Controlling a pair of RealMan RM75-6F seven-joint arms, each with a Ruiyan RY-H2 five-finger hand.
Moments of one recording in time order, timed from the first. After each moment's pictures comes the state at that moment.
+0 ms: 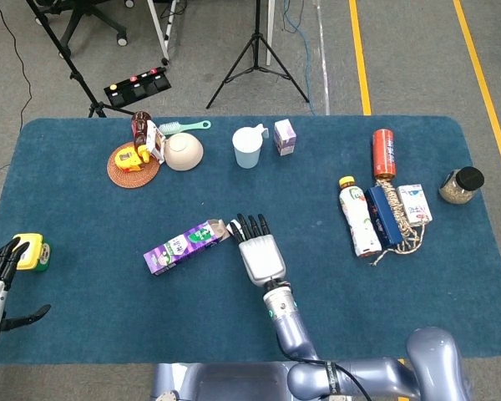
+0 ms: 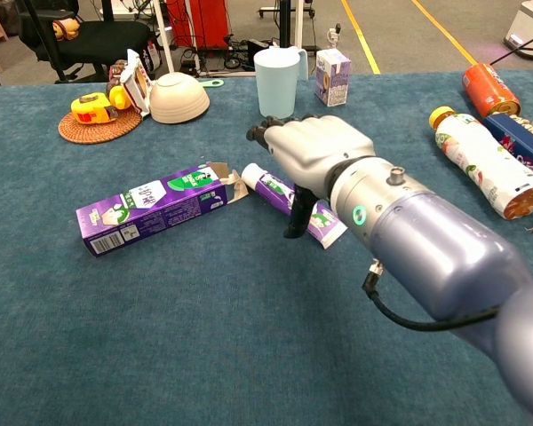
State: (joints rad) left arm -0.03 -1.03 0.01 -1.82 1.52 1.49 -0.04; right arm 0.85 -1.98 0.28 -1.53 -0.84 1.27 -1.02
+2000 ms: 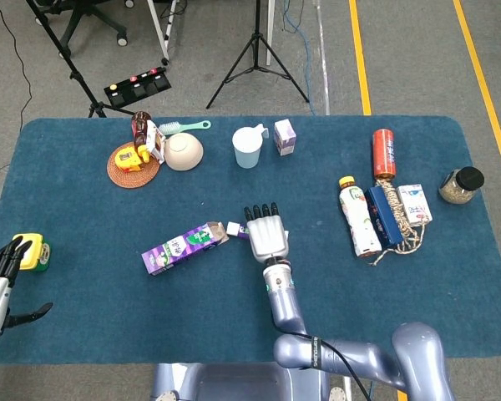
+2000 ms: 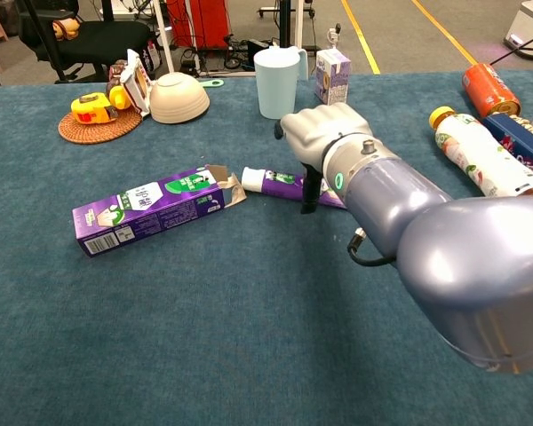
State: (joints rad) left arm -0.04 -1.04 -0.01 -1.83 1.47 1.46 0.00; right arm 0.93 -2.03 0.42 -1.32 -0.69 1.20 -1.14
